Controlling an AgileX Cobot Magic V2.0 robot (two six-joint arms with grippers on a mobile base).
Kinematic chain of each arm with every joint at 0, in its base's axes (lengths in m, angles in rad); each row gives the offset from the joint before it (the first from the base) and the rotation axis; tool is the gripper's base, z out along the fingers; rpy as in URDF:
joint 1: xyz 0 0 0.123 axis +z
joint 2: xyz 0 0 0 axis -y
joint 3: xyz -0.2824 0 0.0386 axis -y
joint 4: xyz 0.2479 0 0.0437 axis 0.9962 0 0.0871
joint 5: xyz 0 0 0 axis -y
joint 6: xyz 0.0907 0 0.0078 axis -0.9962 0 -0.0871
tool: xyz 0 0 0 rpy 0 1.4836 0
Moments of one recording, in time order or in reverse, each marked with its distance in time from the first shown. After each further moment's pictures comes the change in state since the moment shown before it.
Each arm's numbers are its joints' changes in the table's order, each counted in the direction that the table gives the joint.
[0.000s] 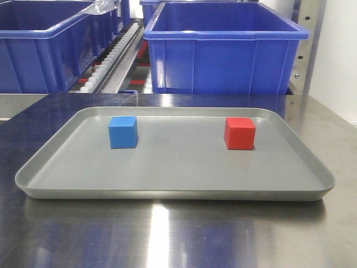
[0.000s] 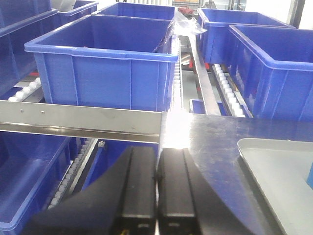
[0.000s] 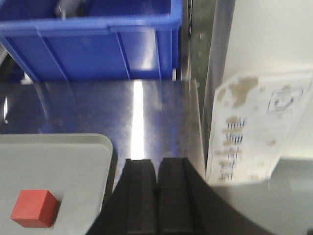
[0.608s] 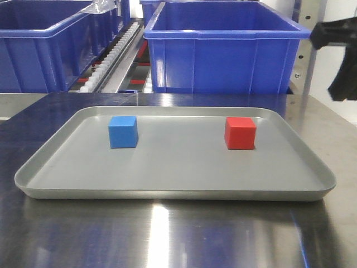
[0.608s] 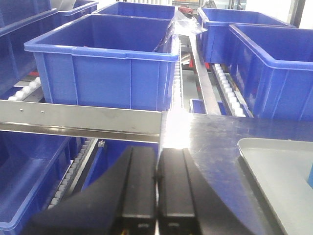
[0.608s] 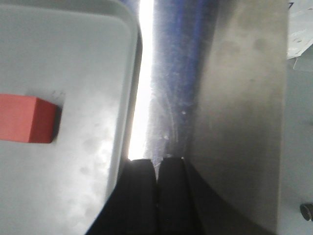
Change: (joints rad) left arm 0.000 0.000 0.000 0.000 0.000 0.000; right arm 0.148 -0.445 0.209 0.014 -0.302 -0.002
